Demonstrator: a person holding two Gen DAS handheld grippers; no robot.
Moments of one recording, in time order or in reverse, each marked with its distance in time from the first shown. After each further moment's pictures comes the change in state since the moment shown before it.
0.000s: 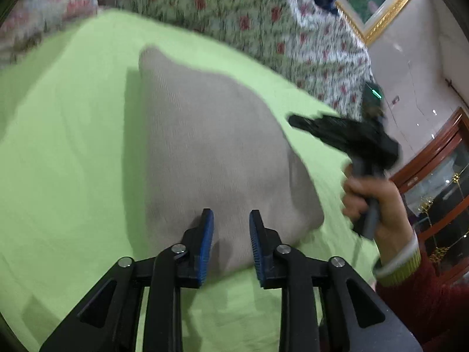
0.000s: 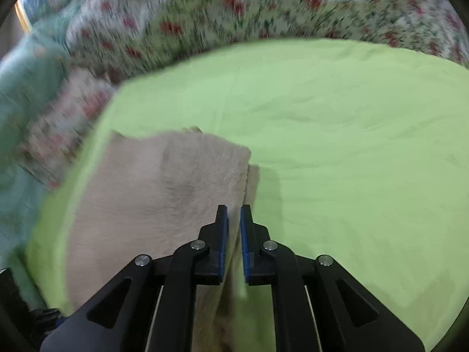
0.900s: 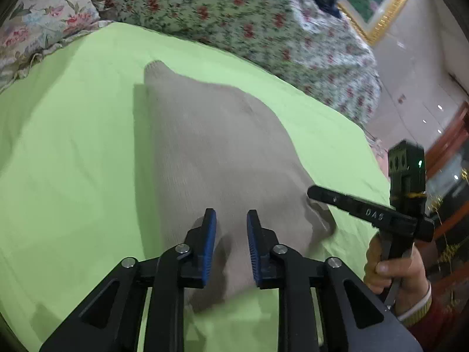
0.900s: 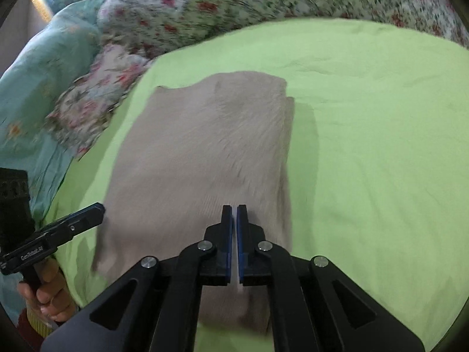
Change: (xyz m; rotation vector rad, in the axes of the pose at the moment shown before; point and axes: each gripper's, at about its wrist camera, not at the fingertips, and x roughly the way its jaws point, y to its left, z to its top) left arm -0.005 0.004 -0.008 0.037 -0.005 0.043; right arm -0.028 0.028 -0.087 -0.099 0.099 0.055
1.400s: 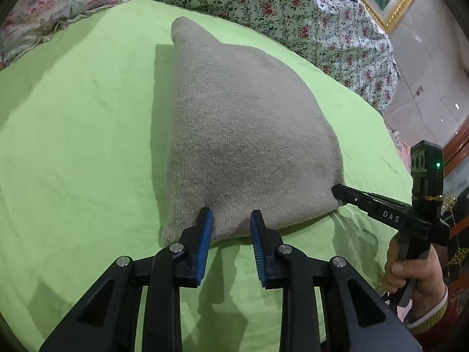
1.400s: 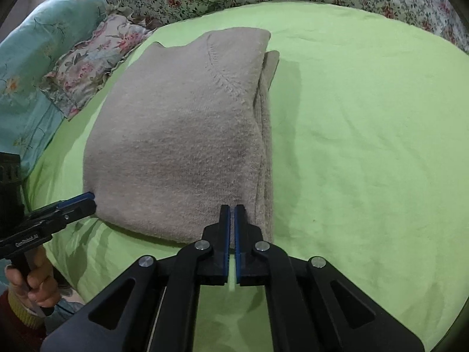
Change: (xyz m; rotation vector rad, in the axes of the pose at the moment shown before) left arm 0.014 0.005 -0.057 -0.042 0.041 0.102; right arm 0.004 -0.013 -0.057 -0.034 0.051 -0.114
